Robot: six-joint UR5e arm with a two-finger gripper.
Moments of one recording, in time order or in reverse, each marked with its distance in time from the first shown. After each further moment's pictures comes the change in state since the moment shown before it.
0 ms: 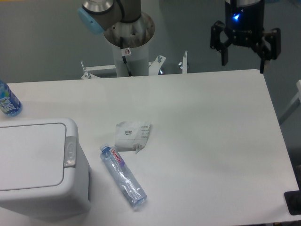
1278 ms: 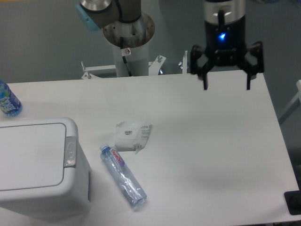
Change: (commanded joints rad) arm -0.231 -0.087 0.018 0.140 0.003 -0.783
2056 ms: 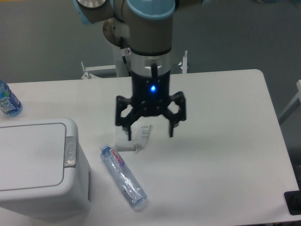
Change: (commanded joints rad) arm -0.180 -0.084 -0.002 0.083 -0.245 -0.488
